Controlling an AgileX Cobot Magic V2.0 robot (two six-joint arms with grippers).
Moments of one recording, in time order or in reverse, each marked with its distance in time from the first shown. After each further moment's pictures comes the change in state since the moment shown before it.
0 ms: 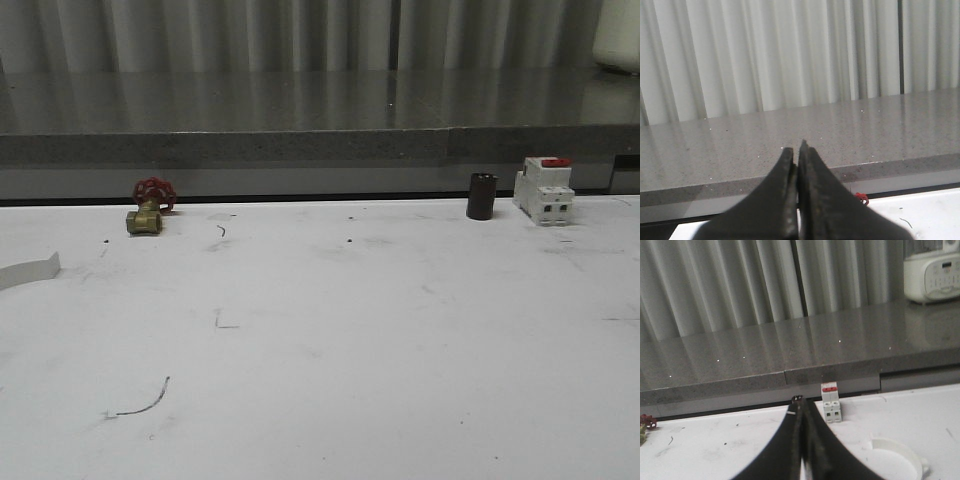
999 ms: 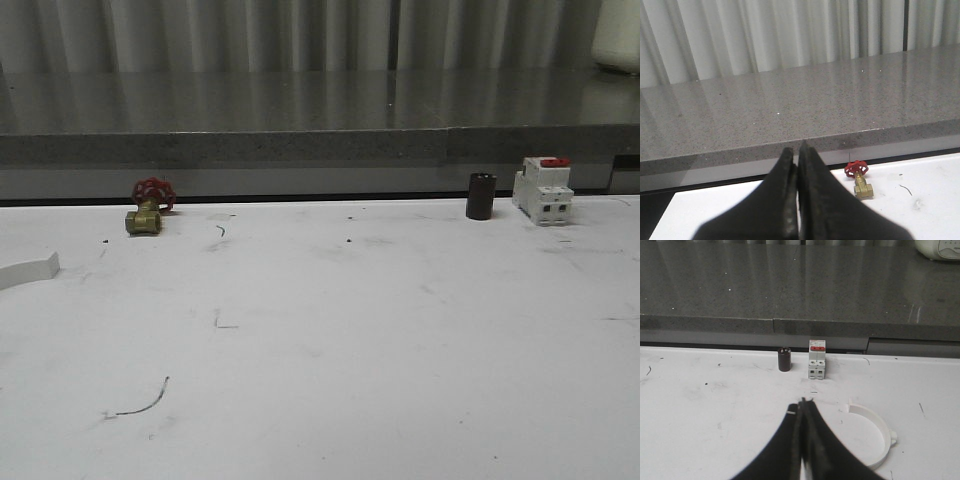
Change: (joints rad) left arm 0.000 0.195 -0.094 0.004 0.062 0.000; right arm 0.000 0.392 -0.326 -0.065 0.257 -0.097
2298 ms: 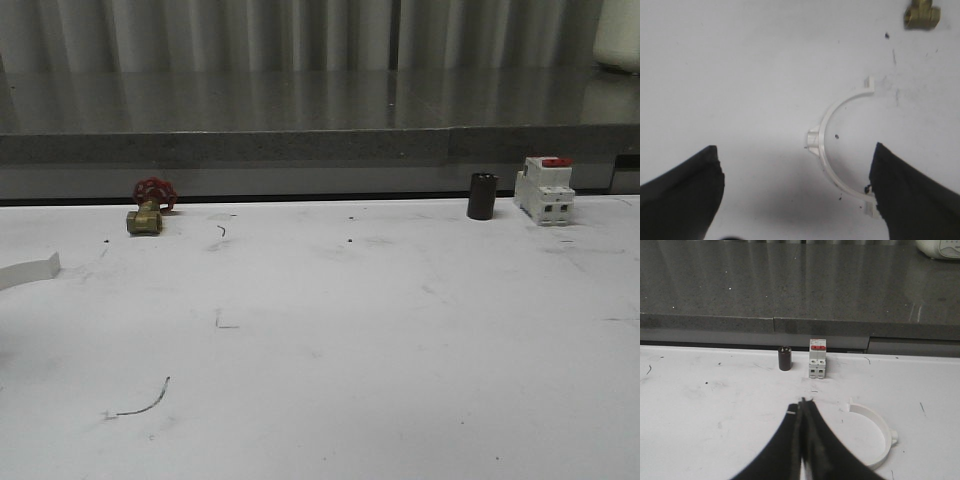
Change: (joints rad) left arm 0.093 0.875 -0.531 -0.075 0.617 -0.046; right arm 0.000 0.000 0.000 0.000 0.002 0.000
